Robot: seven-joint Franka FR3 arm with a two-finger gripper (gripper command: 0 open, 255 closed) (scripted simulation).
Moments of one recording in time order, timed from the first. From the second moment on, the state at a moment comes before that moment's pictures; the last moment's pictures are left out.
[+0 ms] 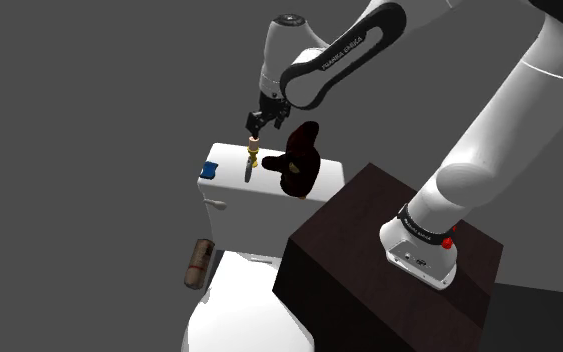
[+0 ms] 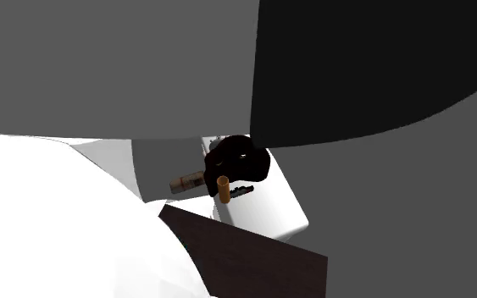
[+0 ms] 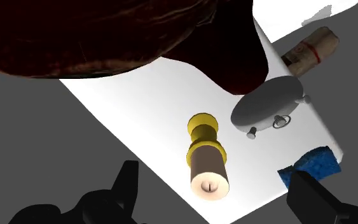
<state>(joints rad) -0.08 0.05 0.29 -2.41 -0.19 2.58 0.46</state>
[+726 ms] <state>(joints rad) -0.01 0.34 0.21 -2.28 -0.43 2.70 0.69</state>
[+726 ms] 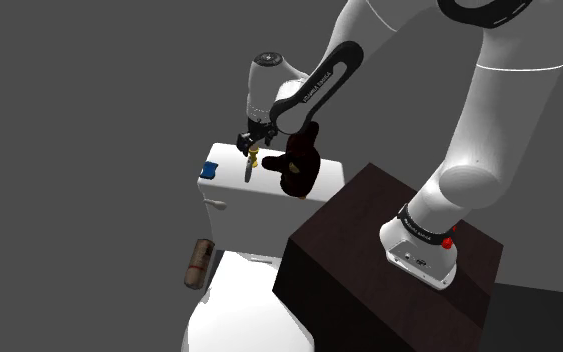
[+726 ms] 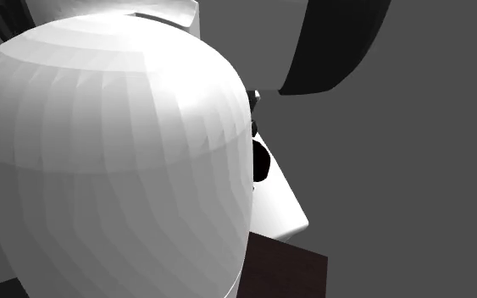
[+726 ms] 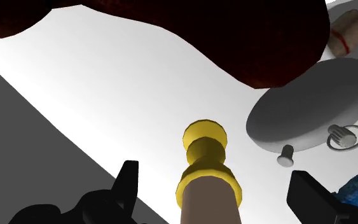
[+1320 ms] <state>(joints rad) 0.00 0.38 0.19 -2.27 -0.46 2.72 0.71</state>
